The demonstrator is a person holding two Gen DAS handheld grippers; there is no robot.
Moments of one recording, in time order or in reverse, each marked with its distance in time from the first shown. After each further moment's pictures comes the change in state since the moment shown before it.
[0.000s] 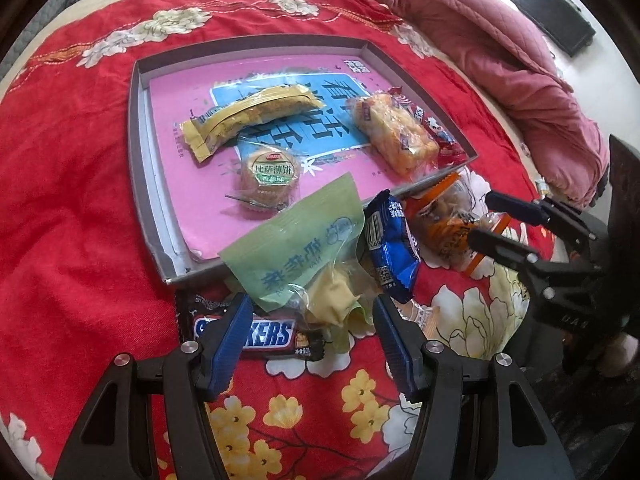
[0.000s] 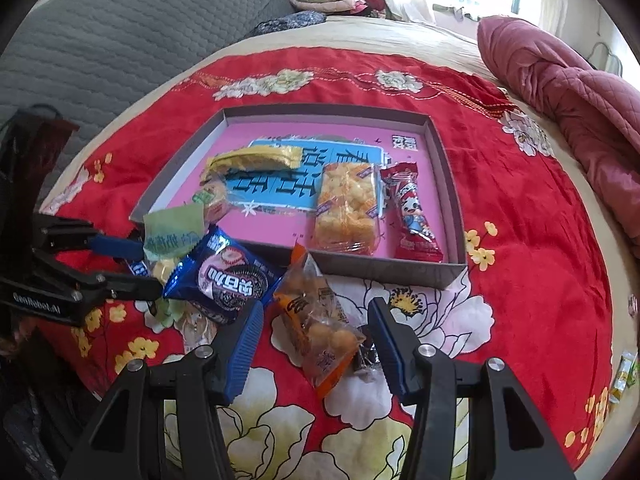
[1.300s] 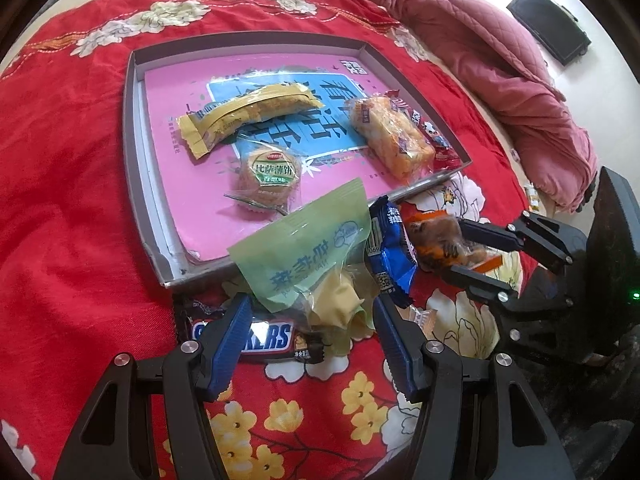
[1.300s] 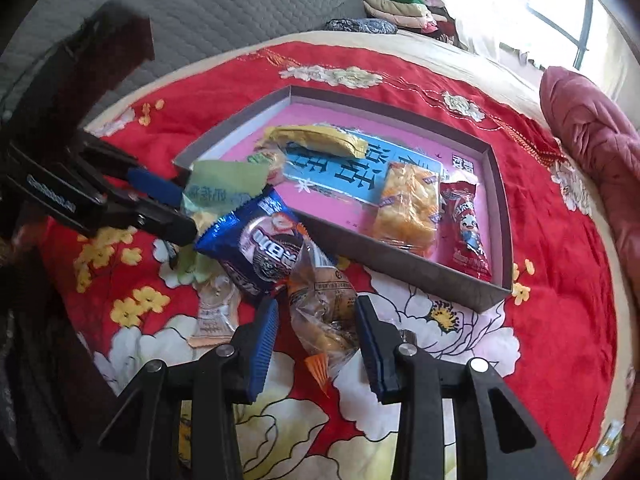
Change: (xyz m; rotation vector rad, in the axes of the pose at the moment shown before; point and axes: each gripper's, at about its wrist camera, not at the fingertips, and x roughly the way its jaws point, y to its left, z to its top) left arm 0.003 0.008 0.001 -0.013 0.004 -0.059; right arm 0.011 0.027 -0.016 -0.248 -0.014 0.054
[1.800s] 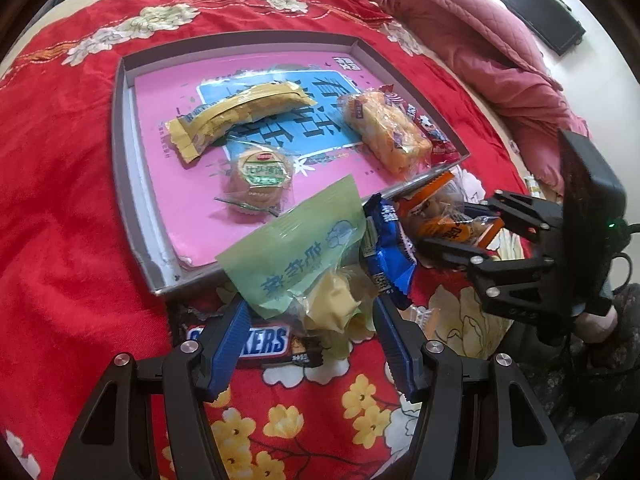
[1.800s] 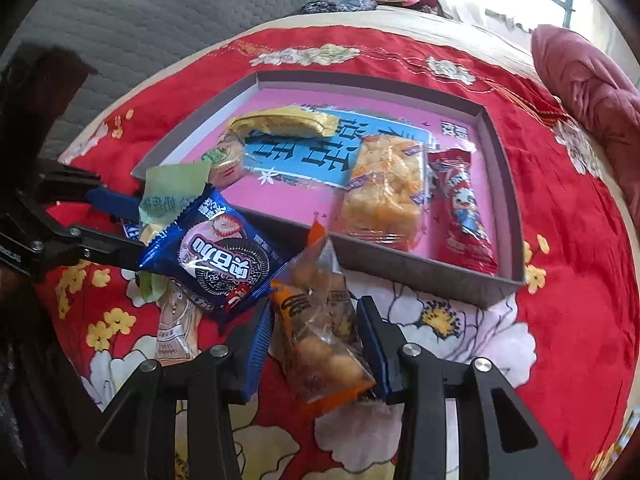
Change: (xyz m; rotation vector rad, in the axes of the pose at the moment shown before) left arm 0.006 -0.006 0.002 0.030 0.005 0.001; right arm 0.031 -0.030 0.006 0.106 0.055 0.055
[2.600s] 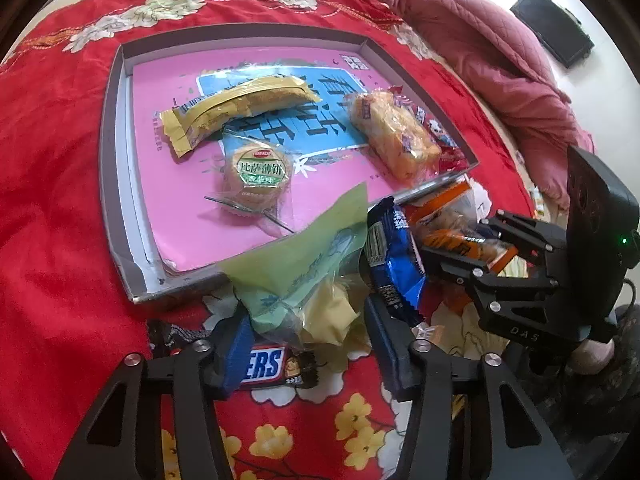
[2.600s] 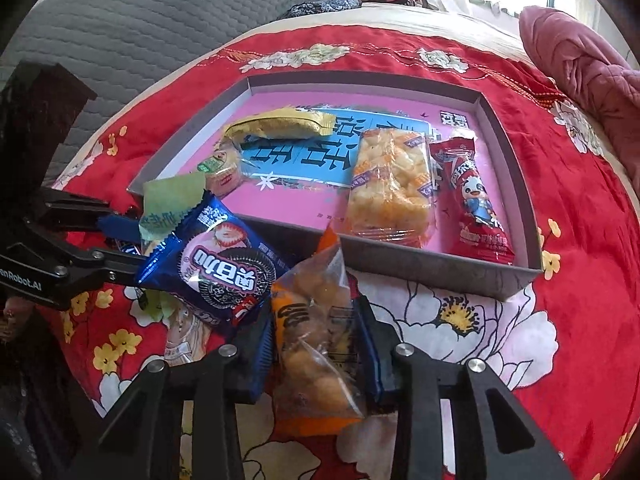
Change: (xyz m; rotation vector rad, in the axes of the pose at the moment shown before) left arm 0.011 0.001 0.003 -0.055 -0.011 -0.004; right arm 0.003 -0.001 -0.001 0.097 -0.023 0.028
